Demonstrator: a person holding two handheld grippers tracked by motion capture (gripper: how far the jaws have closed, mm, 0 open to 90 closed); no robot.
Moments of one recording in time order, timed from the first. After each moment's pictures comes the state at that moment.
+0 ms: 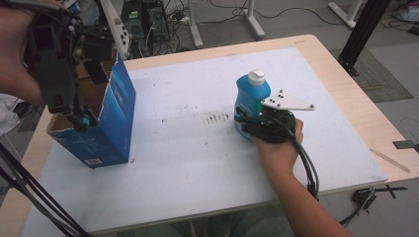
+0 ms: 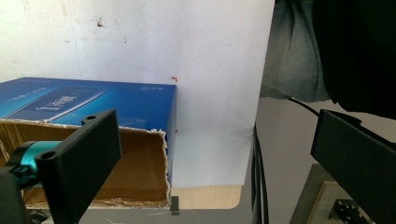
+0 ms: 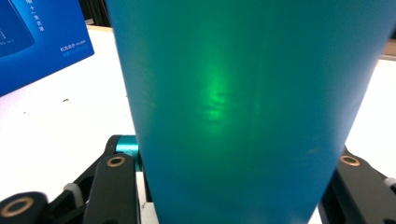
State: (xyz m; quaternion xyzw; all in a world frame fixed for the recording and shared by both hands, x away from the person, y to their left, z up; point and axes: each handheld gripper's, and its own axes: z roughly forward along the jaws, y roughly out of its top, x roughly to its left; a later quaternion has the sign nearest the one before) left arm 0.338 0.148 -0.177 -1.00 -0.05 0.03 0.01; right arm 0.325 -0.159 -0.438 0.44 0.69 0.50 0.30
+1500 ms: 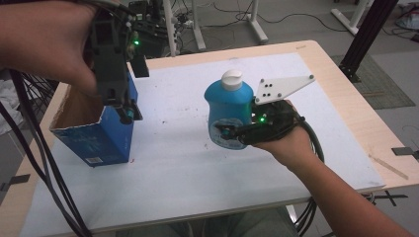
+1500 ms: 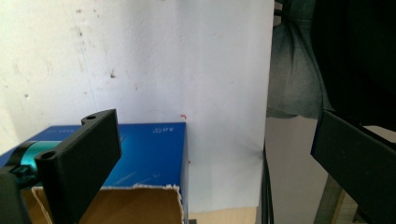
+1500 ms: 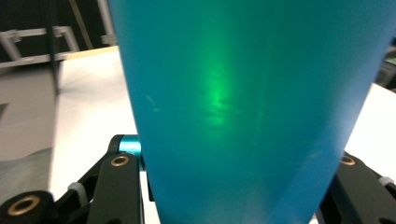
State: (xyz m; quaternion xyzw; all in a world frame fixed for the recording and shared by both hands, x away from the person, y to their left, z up) left arm 0.338 0.088 -0.177 -1.00 0.00 0.02 0.00; right arm 0.319 -0.150 -0.370 0.16 0.81 0.55 0.11
